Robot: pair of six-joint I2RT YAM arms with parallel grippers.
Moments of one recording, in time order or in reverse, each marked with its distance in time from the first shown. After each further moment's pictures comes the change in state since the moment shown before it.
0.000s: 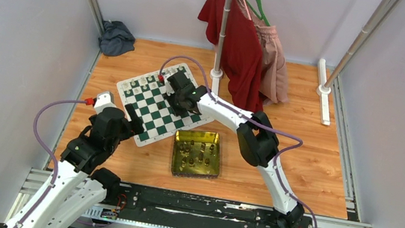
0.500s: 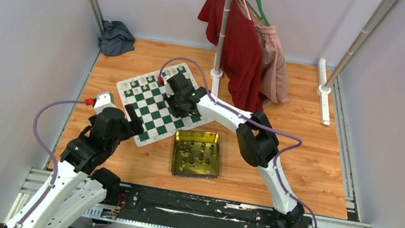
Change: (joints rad) left arm 0.000 -0.003 0.000 -0.006 0.000 0.000; right arm 0.006 -0.005 -0.030 0.019 0.000 0.002
